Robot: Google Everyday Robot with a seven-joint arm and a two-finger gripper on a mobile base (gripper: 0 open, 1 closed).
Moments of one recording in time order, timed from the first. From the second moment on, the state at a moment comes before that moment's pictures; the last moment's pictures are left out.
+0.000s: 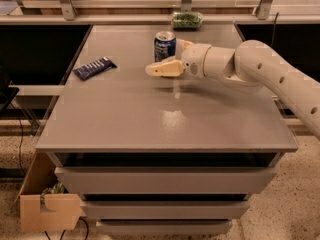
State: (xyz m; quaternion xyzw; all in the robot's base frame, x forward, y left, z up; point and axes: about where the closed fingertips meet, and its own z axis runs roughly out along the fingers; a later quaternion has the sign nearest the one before) arm 0.705 -0.018 0.883 -0.38 0.66 0.30 0.58
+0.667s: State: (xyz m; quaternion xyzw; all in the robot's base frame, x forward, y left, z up) arm 0.709 -0.005 0.885 -0.39 0.64 0.32 0.58
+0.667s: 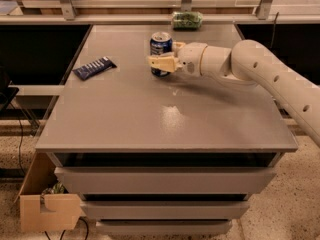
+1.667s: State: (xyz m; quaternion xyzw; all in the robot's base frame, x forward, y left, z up) arm 0.663 -0.035 0.918 -0.50 0.62 0.28 0.54
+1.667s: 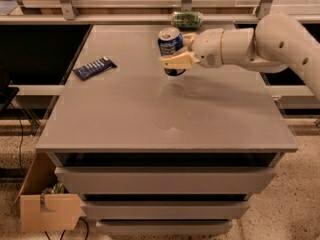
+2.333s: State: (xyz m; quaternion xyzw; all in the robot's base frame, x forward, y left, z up) arm 0.626 -0.033 0.930 -0.65 0.58 0.20 0.44
